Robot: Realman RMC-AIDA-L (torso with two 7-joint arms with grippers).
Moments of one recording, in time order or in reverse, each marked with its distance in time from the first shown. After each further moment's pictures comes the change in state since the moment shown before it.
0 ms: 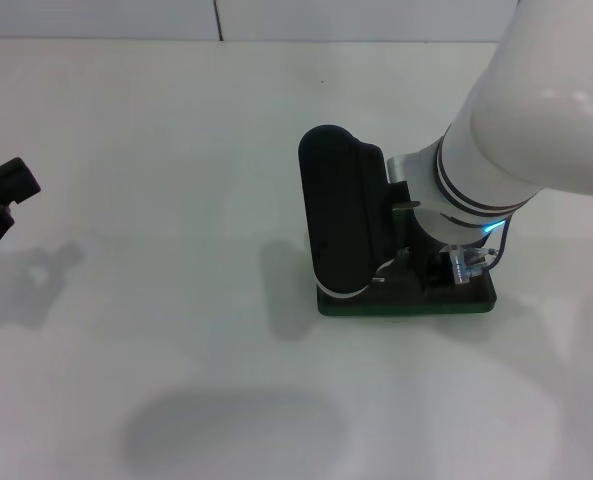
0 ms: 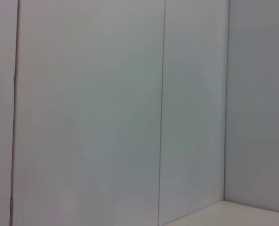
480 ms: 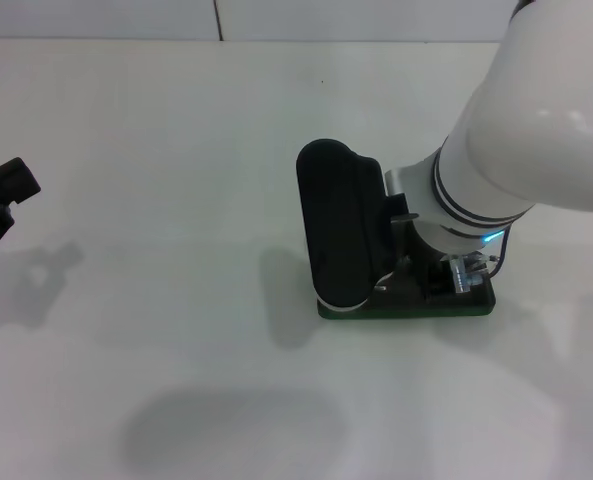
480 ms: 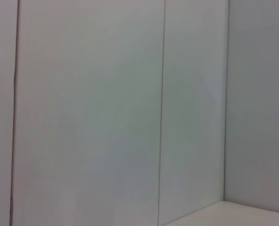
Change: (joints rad) left arm 0.000 0.000 0.000 0.000 0.000 0.000 0.000; right arm 0.000 0.000 -0.029 -0.005 0.001 -0.003 0.012
